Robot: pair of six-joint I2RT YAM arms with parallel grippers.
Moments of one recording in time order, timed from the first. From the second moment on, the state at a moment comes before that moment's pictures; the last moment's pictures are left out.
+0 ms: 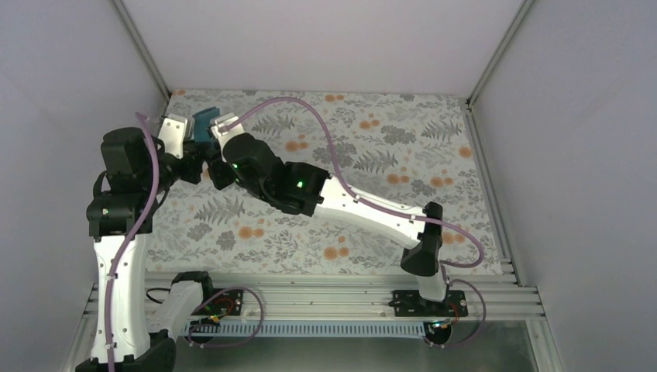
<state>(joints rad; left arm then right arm) 0.07 0.86 1.28 -0.90 0.42 0.11 1.27 1.96 2.11 -0.43 0.37 0.38</state>
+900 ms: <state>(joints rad) 0.07 0.85 1.23 -0.87 0.47 0.10 1.07 1.82 1.89 -0.32 0.16 0.50</state>
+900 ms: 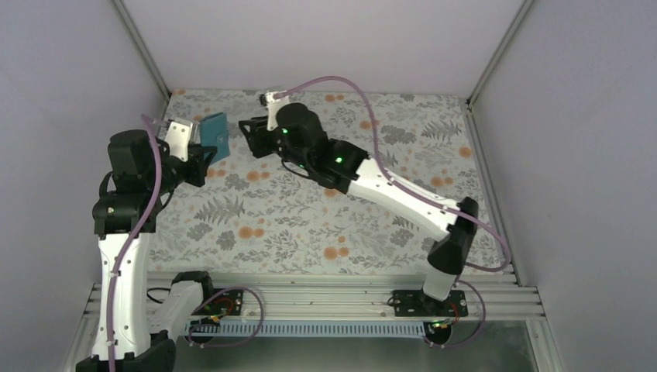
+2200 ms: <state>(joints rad) 0.07 0.91 1.22 -0.86 0.51 0.09 1.11 1.83 1.81 -0.25 0.16 0.52</state>
